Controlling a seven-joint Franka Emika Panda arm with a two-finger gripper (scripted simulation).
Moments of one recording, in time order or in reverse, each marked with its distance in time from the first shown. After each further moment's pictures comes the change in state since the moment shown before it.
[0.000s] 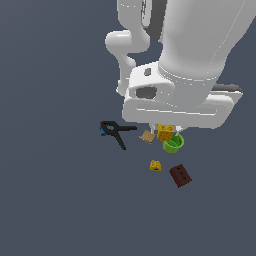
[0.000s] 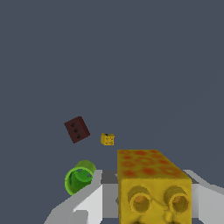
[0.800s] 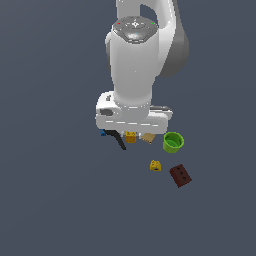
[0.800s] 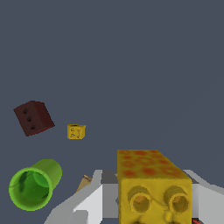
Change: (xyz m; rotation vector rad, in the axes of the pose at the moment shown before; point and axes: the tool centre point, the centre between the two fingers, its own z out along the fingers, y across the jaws) arm -0.044 0.084 0.094 -0.002 0.001 0.000
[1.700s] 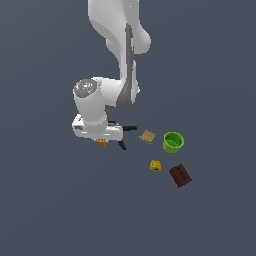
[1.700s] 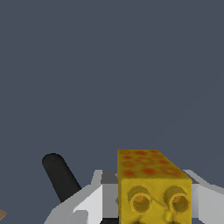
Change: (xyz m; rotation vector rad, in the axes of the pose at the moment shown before) arm -0.067 0.141 0.160 0.002 -0.002 0.001
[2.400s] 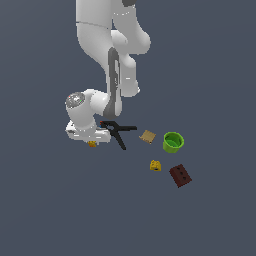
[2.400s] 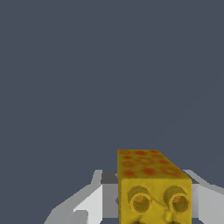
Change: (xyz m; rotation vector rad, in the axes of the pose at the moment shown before) arm -0.031 0.067 0.075 0.001 0.000 0.000
